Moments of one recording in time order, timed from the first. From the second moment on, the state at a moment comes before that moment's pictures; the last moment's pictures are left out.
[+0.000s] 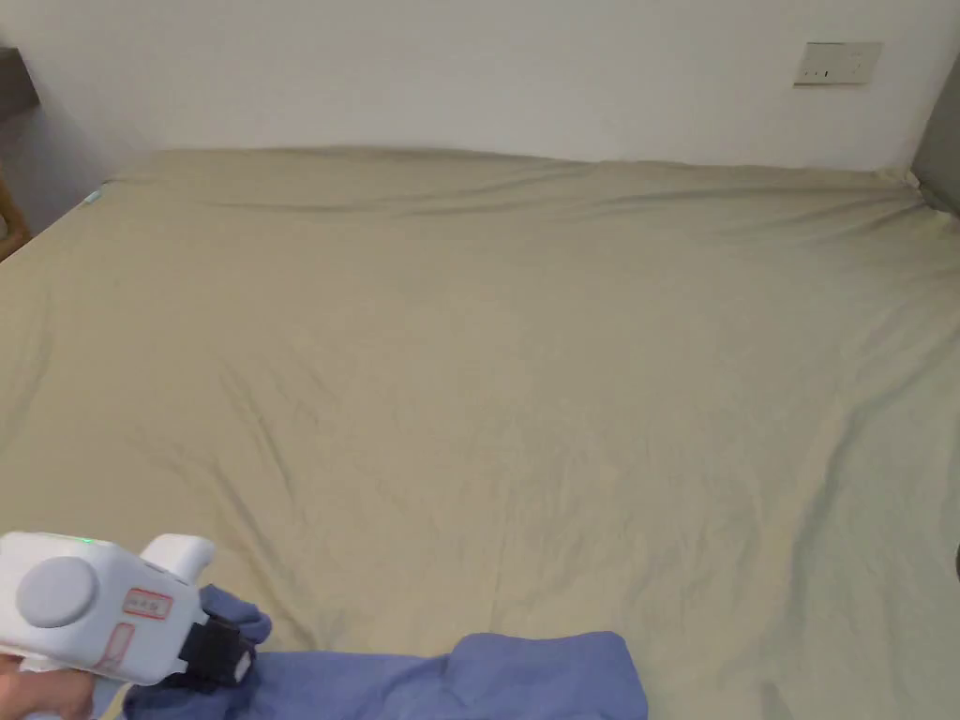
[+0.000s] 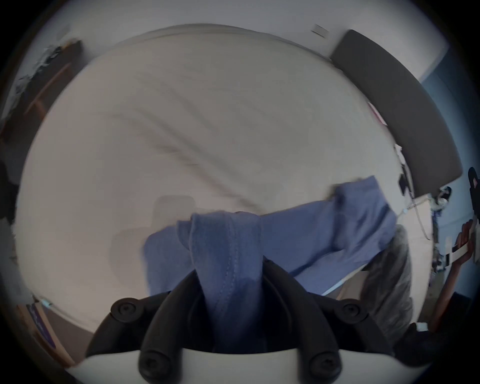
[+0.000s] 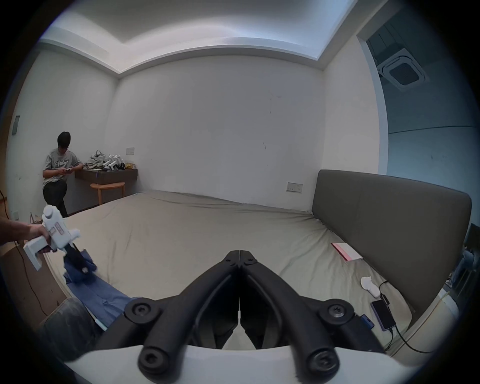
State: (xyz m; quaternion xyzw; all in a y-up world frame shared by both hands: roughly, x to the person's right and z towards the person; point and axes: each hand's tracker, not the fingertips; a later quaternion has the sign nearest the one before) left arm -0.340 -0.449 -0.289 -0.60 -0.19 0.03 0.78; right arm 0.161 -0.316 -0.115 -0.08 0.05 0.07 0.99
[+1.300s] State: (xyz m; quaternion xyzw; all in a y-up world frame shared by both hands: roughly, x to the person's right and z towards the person) left arm -0.233 -0.496 -0.248 -0.45 -0.06 0.04 0.89; right arm 0.188 -0.332 -0.106 -0.12 0.08 0.03 0.99
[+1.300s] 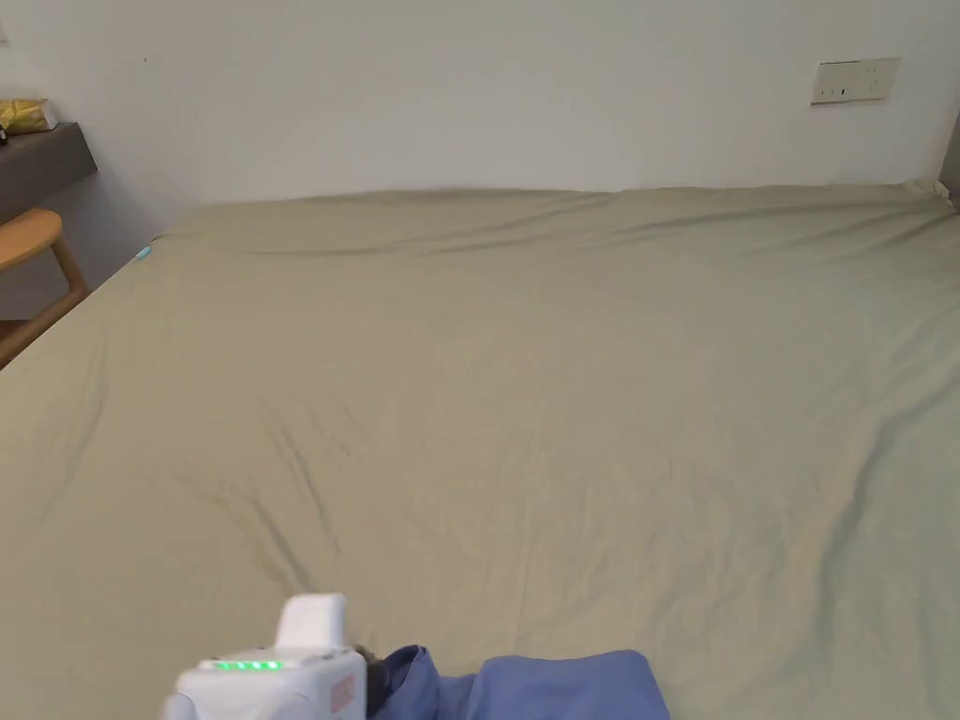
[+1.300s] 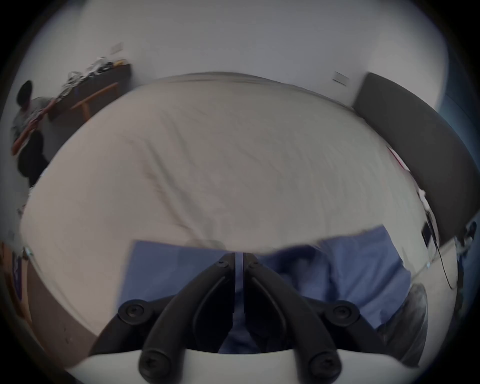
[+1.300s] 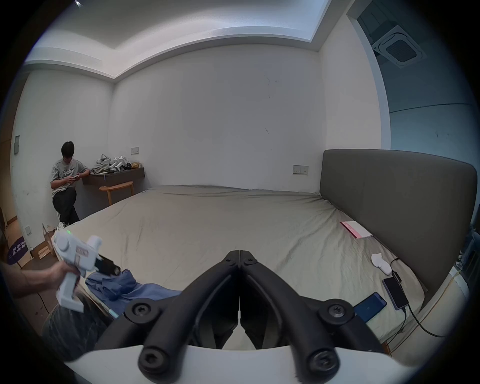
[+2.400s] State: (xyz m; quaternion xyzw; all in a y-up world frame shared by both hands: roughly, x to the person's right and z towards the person) left arm -0.444 -0.528 -0.231 -0.51 -0.07 0.35 0.79; right arm 0.191 -0.315 -0.085 -0.13 0.08 0.02 0.99
